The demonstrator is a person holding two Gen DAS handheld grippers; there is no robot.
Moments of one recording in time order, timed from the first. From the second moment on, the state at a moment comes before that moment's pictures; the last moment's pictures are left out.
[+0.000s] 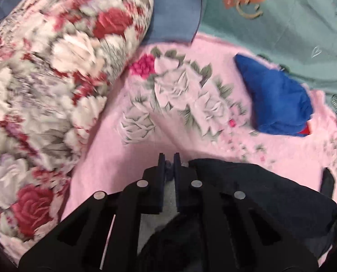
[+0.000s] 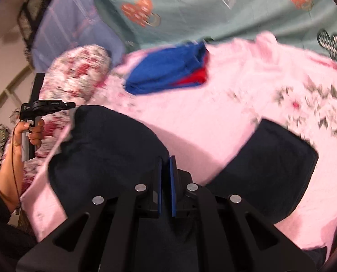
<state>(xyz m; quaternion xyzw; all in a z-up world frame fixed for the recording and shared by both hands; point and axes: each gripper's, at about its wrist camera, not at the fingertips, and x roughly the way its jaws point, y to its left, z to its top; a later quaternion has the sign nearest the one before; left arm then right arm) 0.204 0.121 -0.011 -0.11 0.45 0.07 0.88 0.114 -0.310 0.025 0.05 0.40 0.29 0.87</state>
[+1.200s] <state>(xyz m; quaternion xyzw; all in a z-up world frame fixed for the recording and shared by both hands) 0.221 0.133 -0.046 -0.09 0.49 0.08 0.86 0.086 -0.241 -0.005 -0.05 0.43 0.31 0.84</state>
